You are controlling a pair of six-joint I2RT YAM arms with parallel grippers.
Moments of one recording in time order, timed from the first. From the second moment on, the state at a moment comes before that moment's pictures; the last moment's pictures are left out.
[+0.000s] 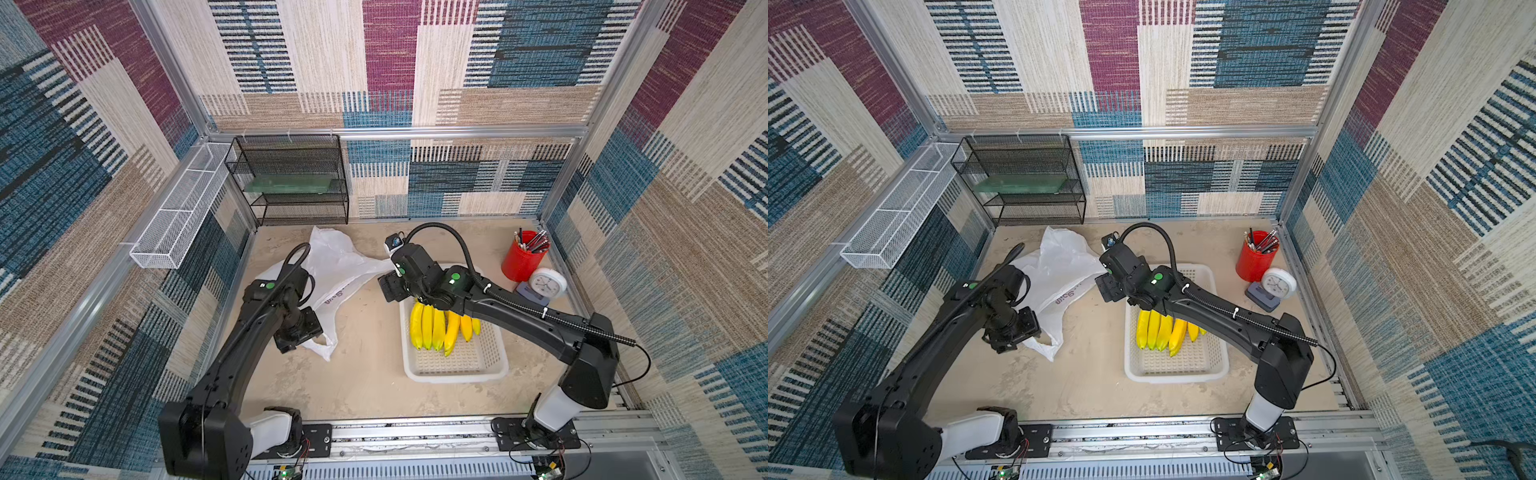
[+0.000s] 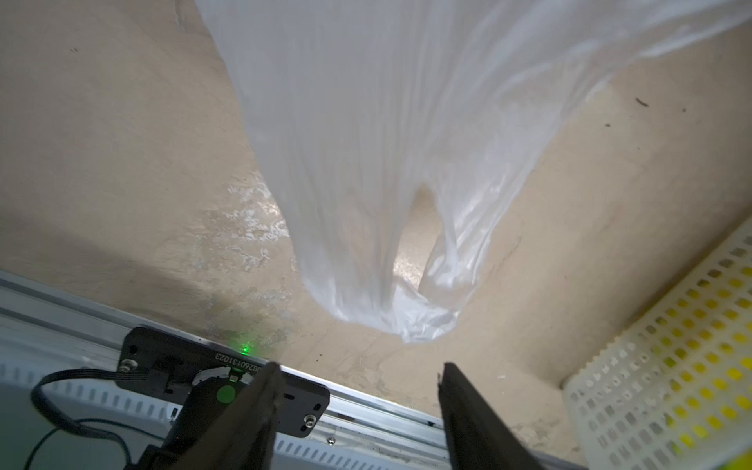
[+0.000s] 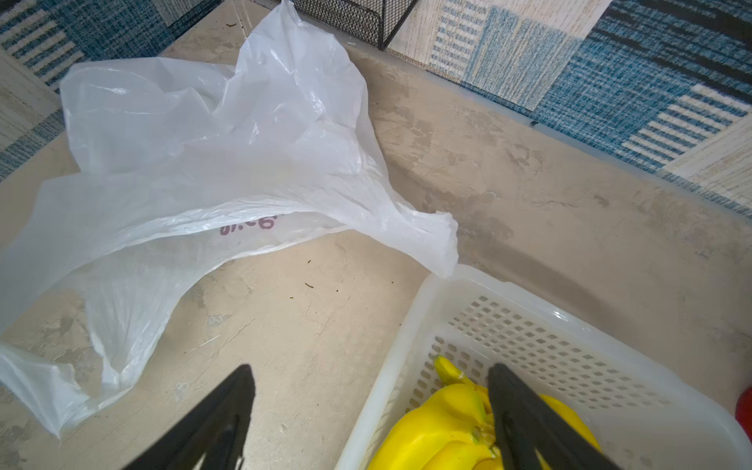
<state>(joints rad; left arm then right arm) -0.15 1.16 1.04 -1.31 0.06 -0.65 0.90 1.66 1.51 -0.59 0.31 0.23</state>
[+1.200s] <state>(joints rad) -0.18 1.08 0.80 -0.86 0.23 -0.87 0.64 1.42 1.25 -0.56 0.18 0.27</state>
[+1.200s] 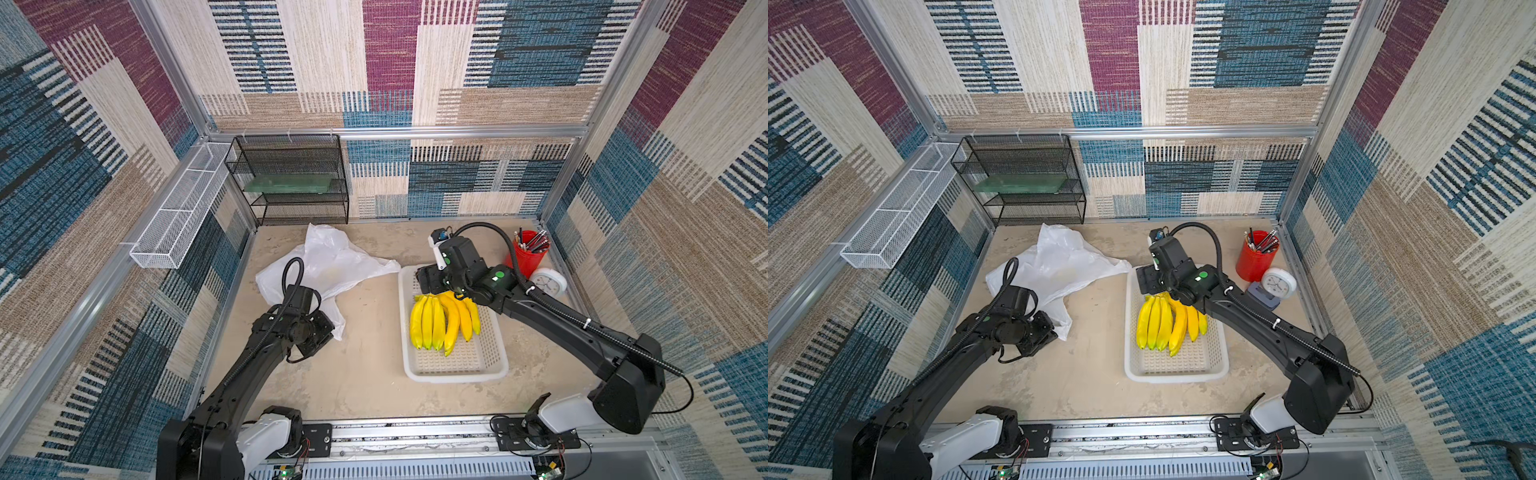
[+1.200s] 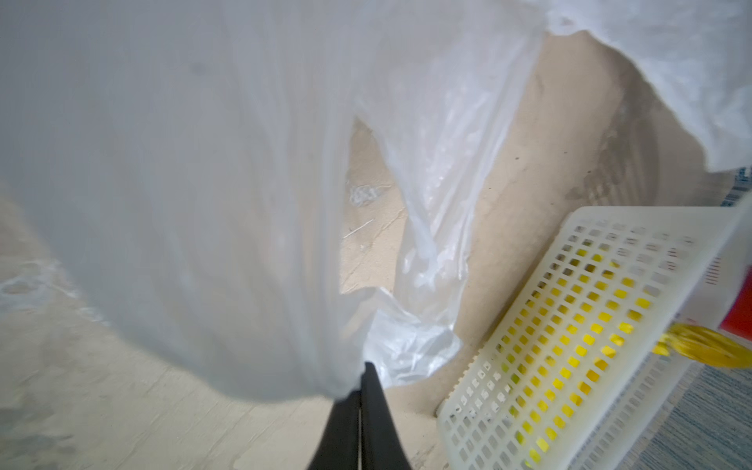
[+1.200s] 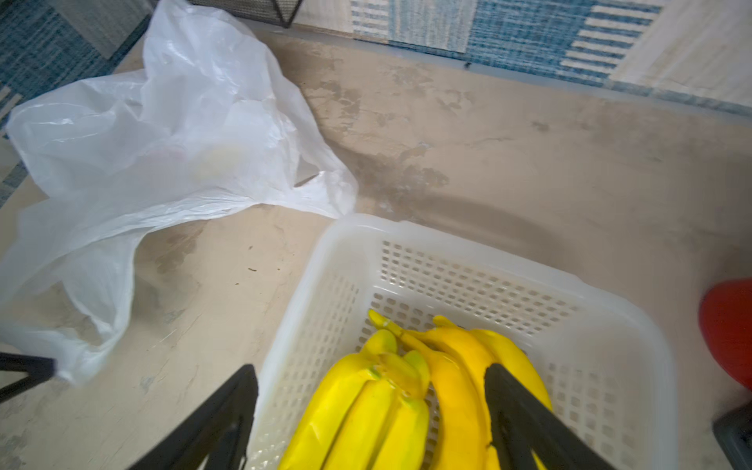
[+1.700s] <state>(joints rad) -0.18 1.22 1.32 -1.48 0.11 -0.50 0.52 1.42 1.09 -0.44 0.00 0.04</state>
